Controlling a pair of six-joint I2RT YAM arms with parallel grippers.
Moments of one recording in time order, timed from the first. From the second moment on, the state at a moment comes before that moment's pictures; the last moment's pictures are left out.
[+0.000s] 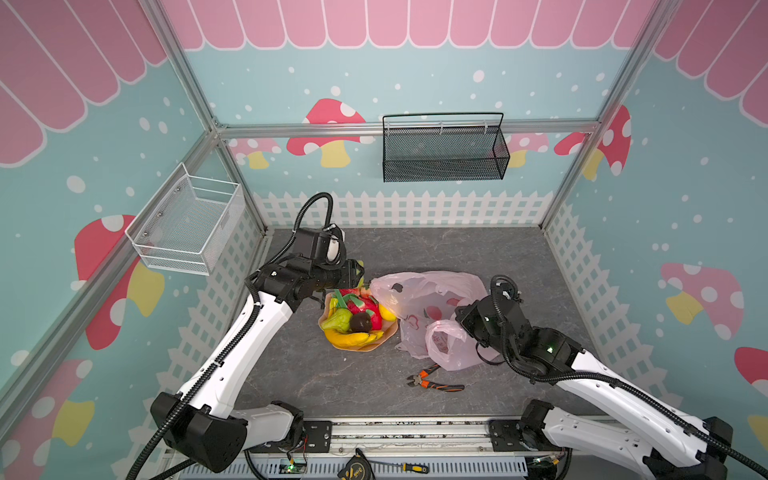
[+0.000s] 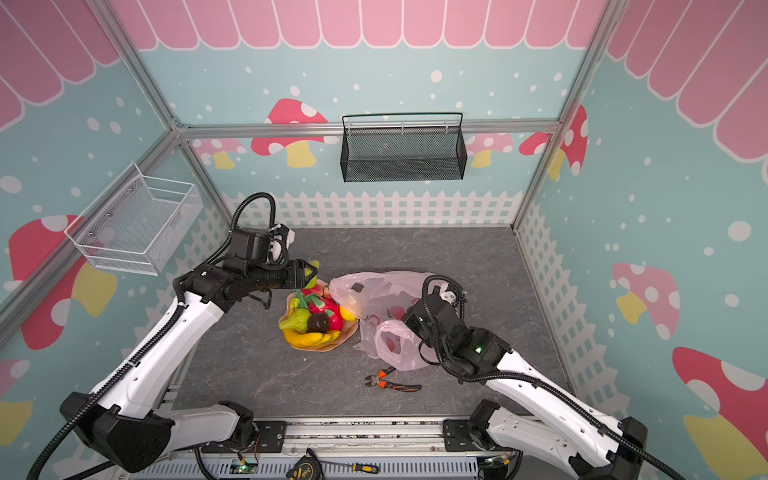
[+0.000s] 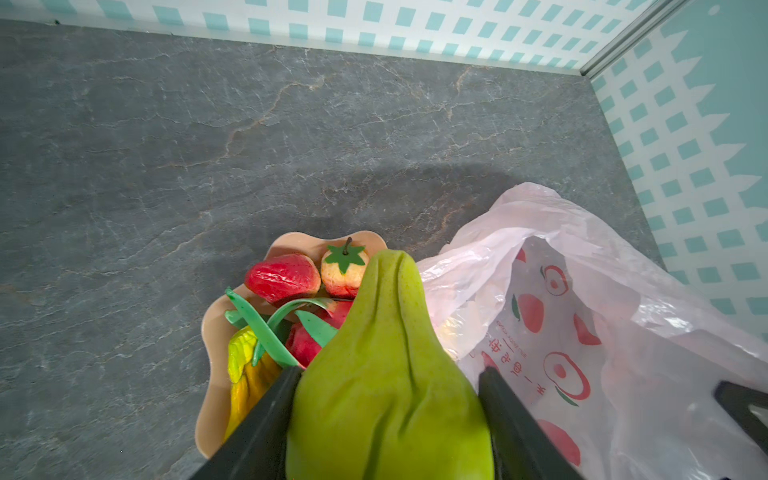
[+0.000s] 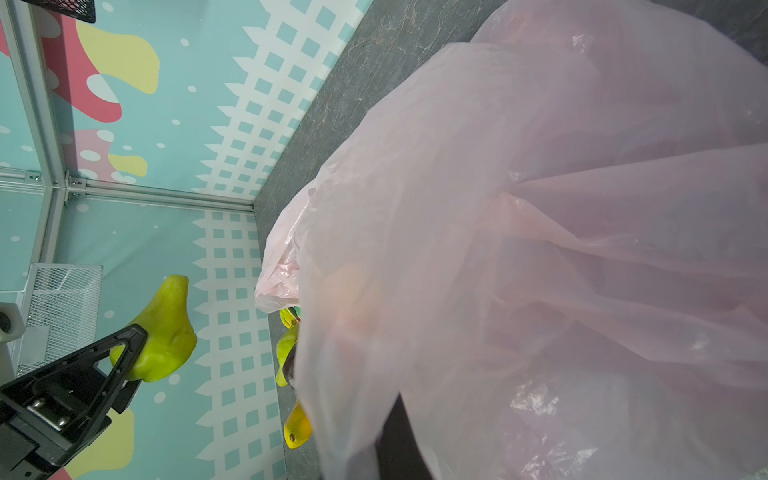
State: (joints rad) left arm -0.35 1.28 1.37 -0.85 0.16 -0.33; right arm 0.84 0.91 0.89 -0.61 0.31 1.34
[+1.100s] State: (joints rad) left arm -0.67 1.38 1.09 -0.40 0.44 -0.83; right arm 0.84 0.91 0.89 -0.60 0.29 1.31
